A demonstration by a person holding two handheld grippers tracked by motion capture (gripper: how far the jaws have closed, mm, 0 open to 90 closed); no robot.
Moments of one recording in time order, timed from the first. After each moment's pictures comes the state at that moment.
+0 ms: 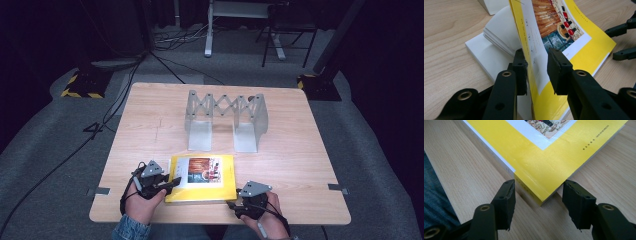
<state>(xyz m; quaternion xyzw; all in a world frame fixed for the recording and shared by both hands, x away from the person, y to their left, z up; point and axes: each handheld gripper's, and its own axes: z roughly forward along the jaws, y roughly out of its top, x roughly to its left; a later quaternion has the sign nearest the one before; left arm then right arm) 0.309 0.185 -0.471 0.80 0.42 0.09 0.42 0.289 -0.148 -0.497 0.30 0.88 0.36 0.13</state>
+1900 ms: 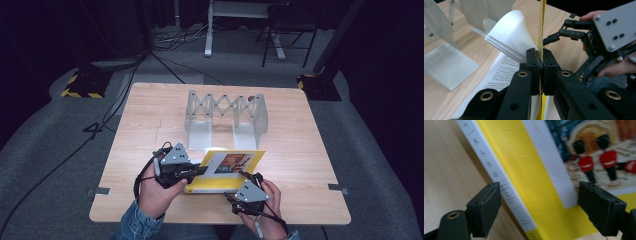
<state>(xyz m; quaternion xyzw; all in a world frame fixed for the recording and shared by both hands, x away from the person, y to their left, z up) 0.312 0.125 -0.366 0.84 0.26 0.07 0.47 0.284 -0.134 -0.467 0.19 0.86 0.37 0.31</state>
